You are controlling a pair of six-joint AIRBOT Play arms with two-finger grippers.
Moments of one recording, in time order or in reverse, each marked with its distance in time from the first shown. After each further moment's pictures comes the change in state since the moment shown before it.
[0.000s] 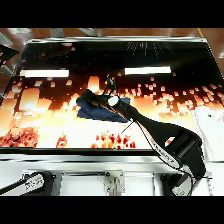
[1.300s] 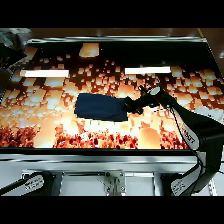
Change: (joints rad) left arm -0.052 0.001 -0.008 0.001 -0.045 0.059; right arm -0.507 0.027 -0.158 -0.391 0.730 0.032
